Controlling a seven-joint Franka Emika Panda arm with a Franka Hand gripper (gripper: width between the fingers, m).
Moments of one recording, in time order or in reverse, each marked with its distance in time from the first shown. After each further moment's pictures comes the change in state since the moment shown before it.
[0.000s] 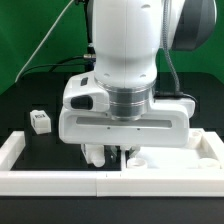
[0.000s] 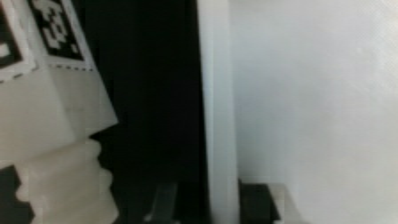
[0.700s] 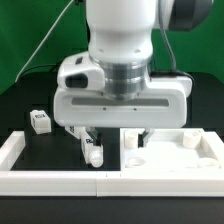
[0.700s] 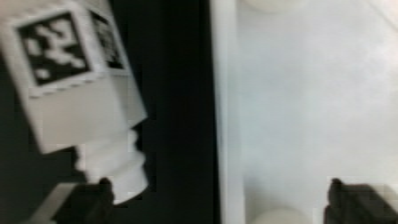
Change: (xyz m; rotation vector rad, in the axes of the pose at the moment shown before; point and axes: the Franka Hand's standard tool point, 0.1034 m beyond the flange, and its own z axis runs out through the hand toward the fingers) arm -0.010 0.011 -0.037 0.018 0.024 -0.022
